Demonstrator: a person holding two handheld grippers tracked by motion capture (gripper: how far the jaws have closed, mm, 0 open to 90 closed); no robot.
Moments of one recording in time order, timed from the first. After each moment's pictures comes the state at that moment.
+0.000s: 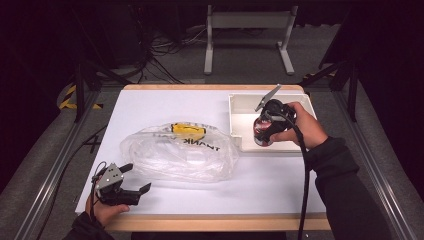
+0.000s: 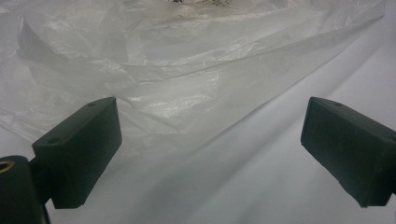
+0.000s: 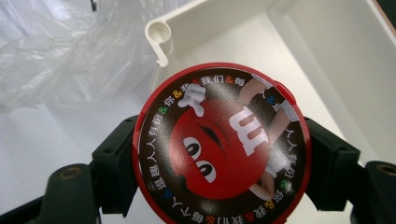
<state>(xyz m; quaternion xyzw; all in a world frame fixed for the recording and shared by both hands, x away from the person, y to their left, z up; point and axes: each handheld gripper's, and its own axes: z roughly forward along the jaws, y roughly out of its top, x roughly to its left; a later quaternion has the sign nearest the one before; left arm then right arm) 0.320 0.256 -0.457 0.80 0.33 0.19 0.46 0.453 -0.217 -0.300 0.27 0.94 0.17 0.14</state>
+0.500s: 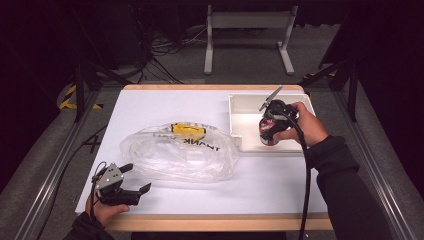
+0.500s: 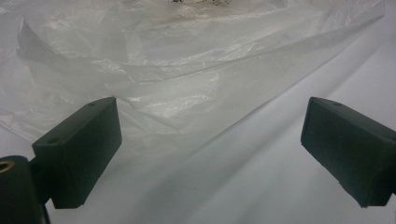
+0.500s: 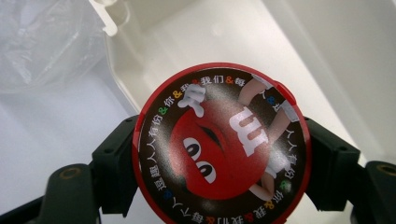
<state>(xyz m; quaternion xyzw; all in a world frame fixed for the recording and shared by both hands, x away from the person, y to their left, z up) 0.320 0.255 -0.457 0.80 0.33 0.19 0.46 0.470 -0.233 -0.318 0.29 0.94 0.14 0.14</state>
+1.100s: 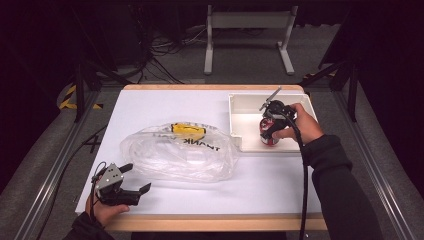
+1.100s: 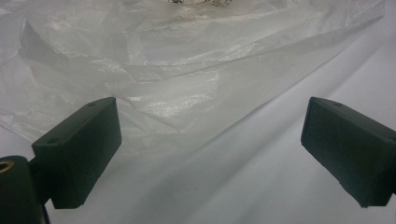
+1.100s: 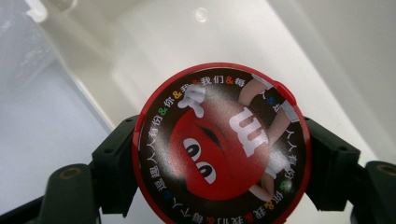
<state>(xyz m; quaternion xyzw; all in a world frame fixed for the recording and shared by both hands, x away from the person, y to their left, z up) 0.319 0.256 -0.457 0.80 0.33 0.19 0.46 0.493 -0.241 -0.344 0.31 0.93 0.13 0.14</state>
